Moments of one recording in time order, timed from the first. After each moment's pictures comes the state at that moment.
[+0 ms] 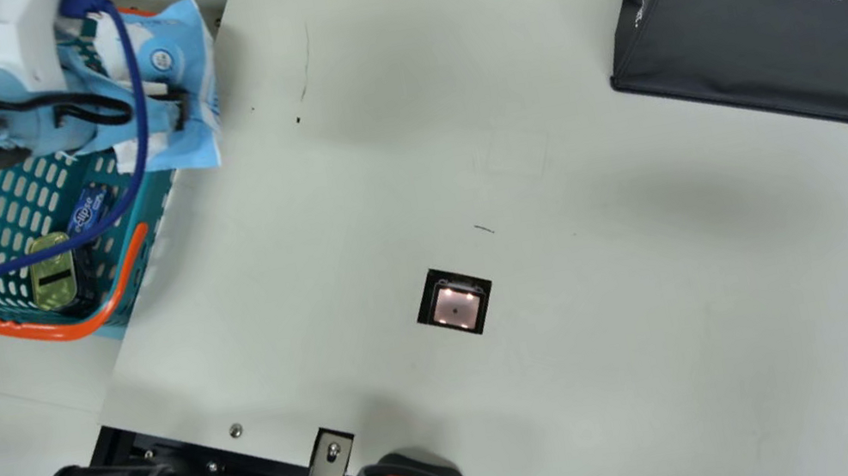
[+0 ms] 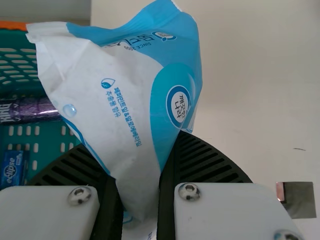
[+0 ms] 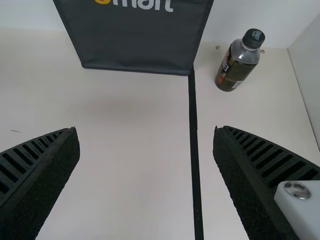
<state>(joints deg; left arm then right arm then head) 7.0 73.5 -65.8 -15.2 56.9 13.5 0.7 42.7 -69.8 -0.9 69.6 0.0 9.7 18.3</state>
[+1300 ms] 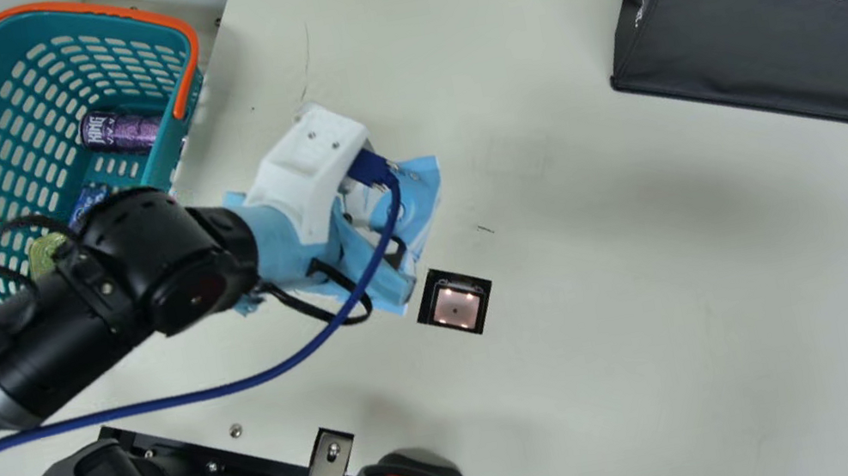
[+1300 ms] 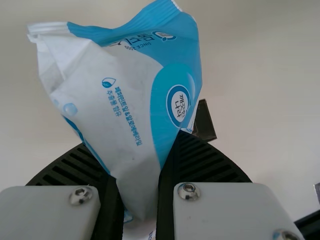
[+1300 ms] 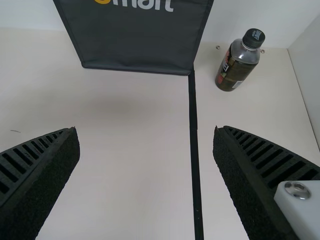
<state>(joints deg) -37.9 73.8 -56.4 -2.8 51.9 -18.7 0.7 42.7 -69.8 -0.9 69.6 0.0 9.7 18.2</state>
